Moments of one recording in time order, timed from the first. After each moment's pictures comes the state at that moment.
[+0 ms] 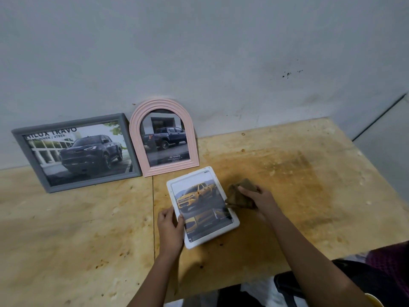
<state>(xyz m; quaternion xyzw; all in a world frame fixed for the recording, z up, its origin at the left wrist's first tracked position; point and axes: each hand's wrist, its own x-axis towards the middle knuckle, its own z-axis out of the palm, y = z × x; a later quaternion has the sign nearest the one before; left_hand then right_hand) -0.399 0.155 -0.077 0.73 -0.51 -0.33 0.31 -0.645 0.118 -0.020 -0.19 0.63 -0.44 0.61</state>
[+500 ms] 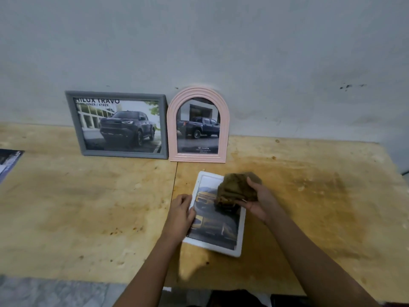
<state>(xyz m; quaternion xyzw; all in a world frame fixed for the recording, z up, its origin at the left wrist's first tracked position) -0.372 0.151 -0.079 0.69 -0.64 -0.26 0.23 -0.590 0.083 -0.001 -0.08 0.52 -0.41 0.74</state>
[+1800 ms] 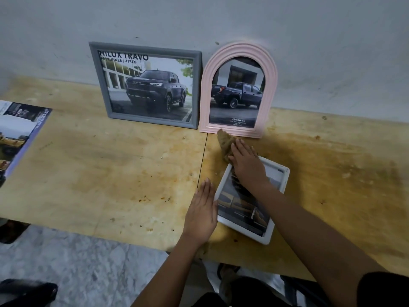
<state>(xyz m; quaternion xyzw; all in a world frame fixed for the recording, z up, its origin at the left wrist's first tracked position) -0.366 0.206 -0.101 0.71 -0.65 -0.24 0.11 -0.491 0.051 -0.079 -0.83 0.53 -0.03 0.16</state>
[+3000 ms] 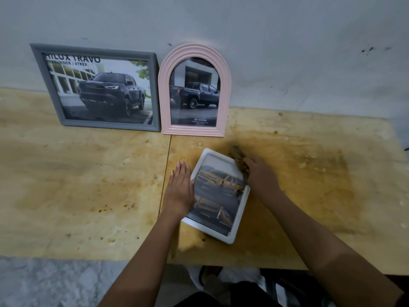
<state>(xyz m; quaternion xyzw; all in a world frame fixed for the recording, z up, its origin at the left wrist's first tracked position) -0.388 0.141 -0.102 0.71 -0.67 -0.20 0.08 -0.609 0.074 -0.062 -0.75 0.64 -0.03 0.16</state>
